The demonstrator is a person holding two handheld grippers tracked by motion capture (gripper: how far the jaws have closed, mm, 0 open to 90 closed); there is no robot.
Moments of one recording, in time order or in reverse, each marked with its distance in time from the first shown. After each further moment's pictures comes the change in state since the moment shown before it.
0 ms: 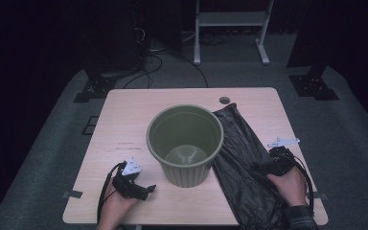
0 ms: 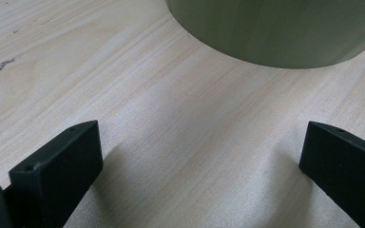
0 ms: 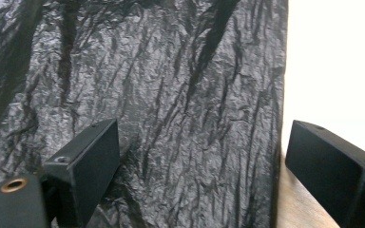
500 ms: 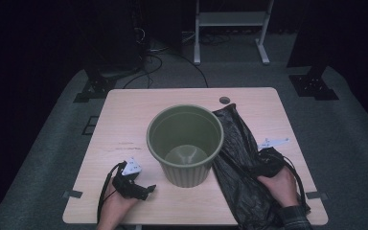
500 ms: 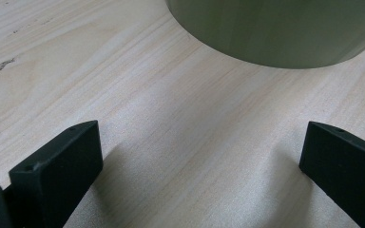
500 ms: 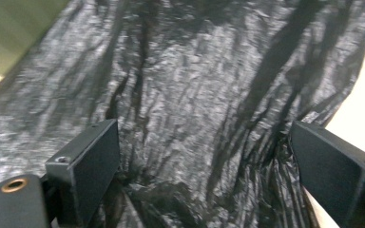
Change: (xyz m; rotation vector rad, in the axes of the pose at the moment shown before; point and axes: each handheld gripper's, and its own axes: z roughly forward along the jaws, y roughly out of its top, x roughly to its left) left arm 0.000 0.000 0.000 0.000 0.000 0.000; right arm 0.028 0.012 0.010 -0.019 0.158 -0.018
